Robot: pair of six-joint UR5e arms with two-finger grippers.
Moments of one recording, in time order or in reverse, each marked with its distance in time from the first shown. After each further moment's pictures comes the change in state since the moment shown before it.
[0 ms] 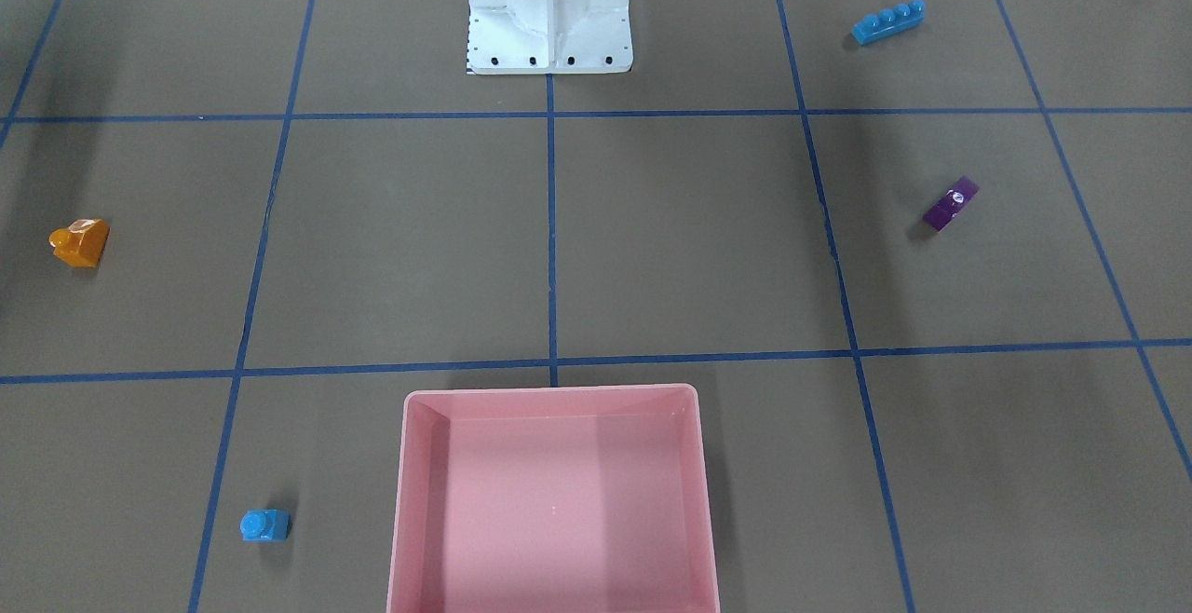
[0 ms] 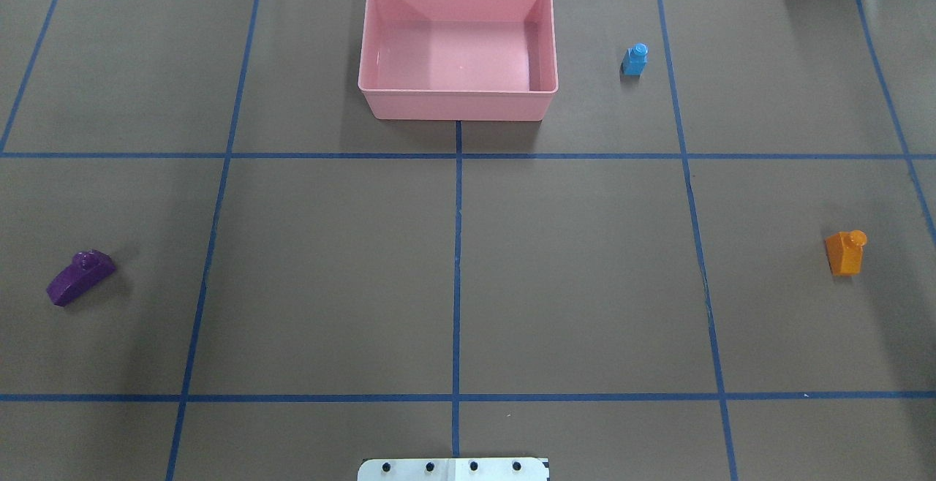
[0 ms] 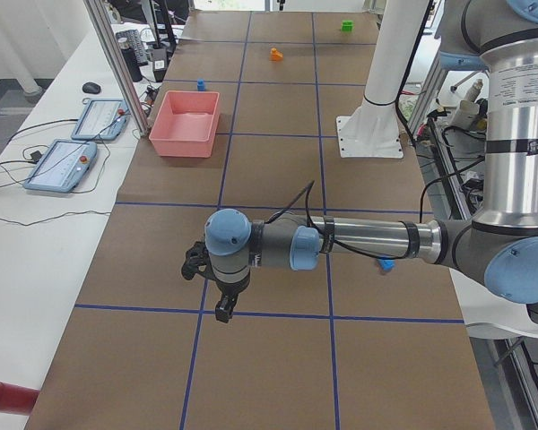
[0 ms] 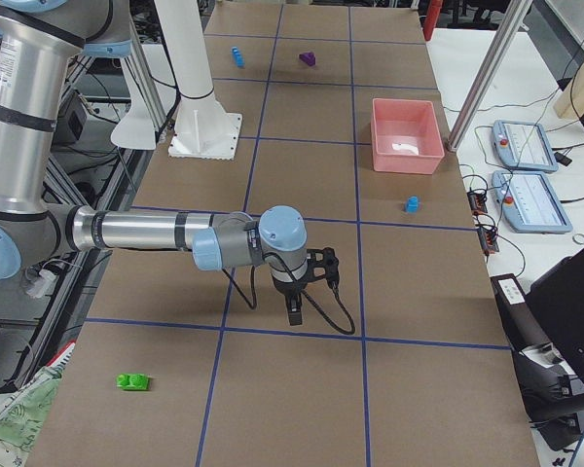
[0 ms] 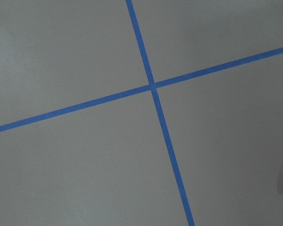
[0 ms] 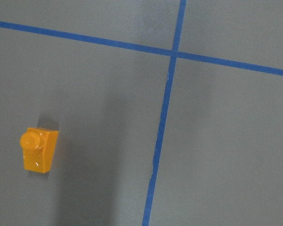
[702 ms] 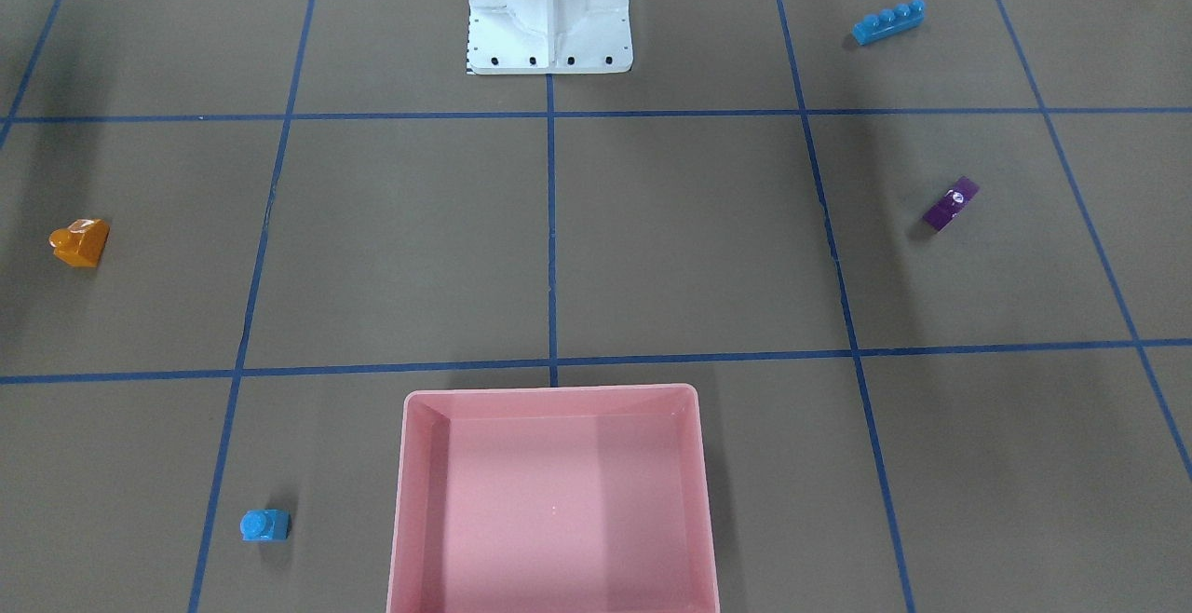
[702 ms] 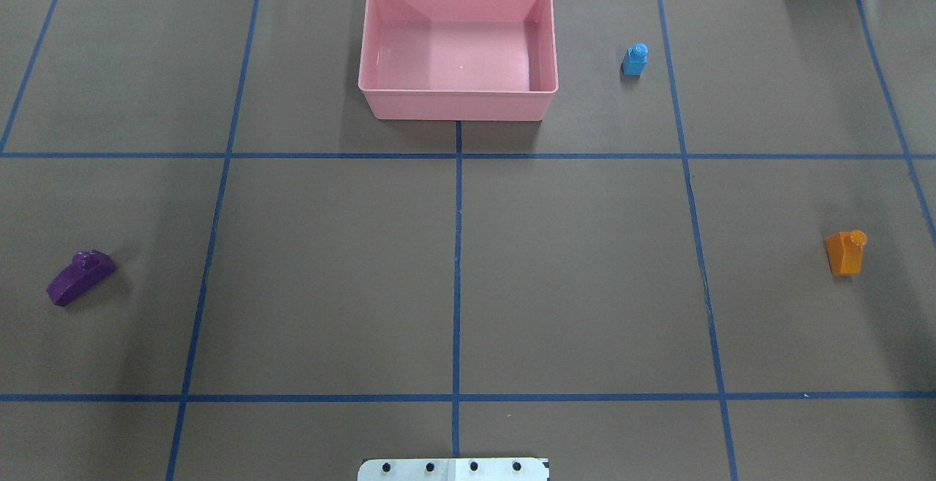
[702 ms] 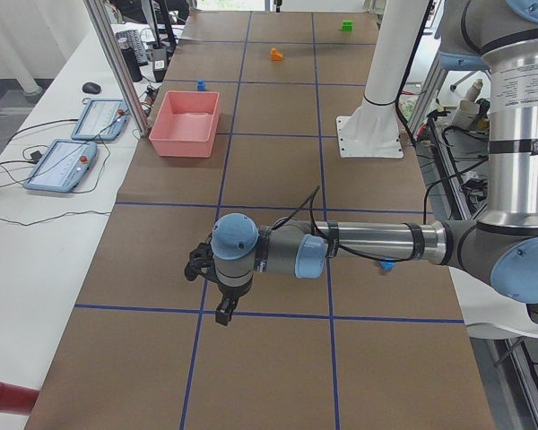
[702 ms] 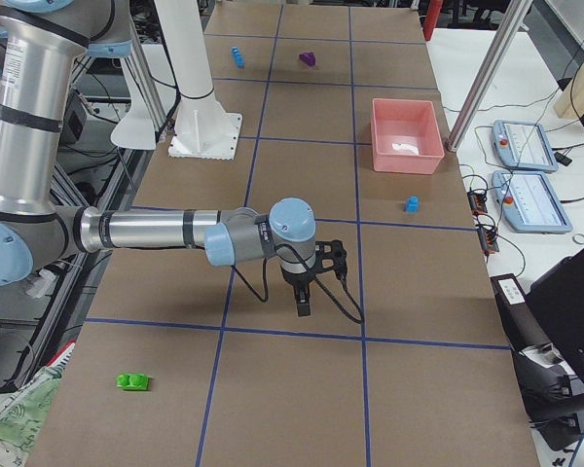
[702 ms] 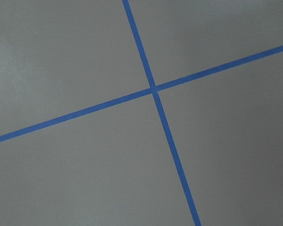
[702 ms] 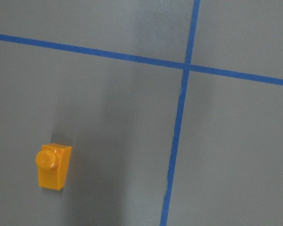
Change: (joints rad) left arm 0.000 0.024 0.011 -0.095 0.002 0.000; right arm -0.060 0.054 -0.002 0.012 0.000 0.113
